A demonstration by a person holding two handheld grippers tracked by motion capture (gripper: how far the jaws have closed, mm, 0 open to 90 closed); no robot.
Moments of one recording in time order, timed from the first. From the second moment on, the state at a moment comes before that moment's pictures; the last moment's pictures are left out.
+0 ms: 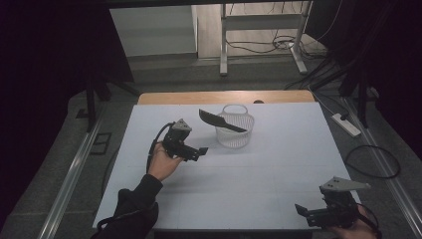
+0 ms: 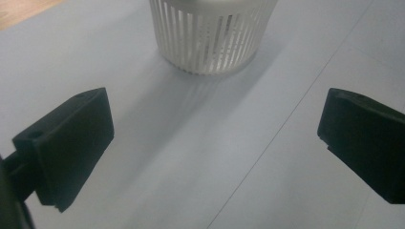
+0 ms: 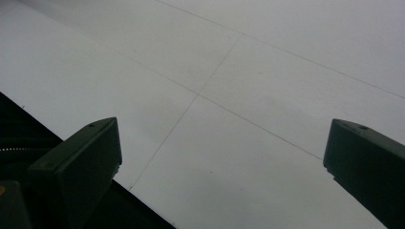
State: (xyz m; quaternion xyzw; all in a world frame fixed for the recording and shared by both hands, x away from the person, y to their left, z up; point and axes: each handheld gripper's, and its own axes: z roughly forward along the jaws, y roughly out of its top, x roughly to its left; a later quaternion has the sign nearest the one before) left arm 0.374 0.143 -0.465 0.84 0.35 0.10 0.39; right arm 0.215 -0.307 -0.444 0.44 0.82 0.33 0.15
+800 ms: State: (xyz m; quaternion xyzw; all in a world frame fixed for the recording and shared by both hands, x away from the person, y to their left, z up) left arm 0.348 0.179 -0.460 0.81 0.39 0.10 0.42; right arm 0.215 -0.309 -0.444 0.44 0.82 0.33 0.16
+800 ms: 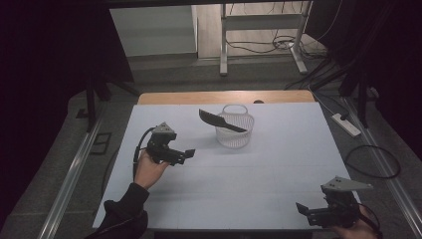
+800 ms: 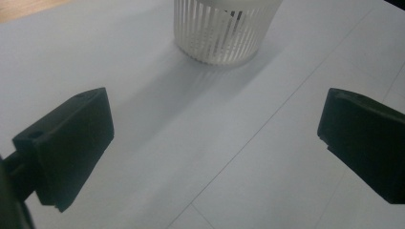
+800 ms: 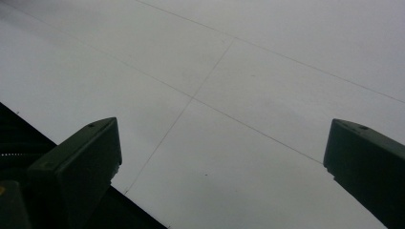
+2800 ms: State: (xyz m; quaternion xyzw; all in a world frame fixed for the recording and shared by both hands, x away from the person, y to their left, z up) left arm 0.267 0.226 -0.454 0.79 0.42 0.11 0.43; right arm 0.215 -0.306 -0.444 0.43 0.83 0.33 0.15
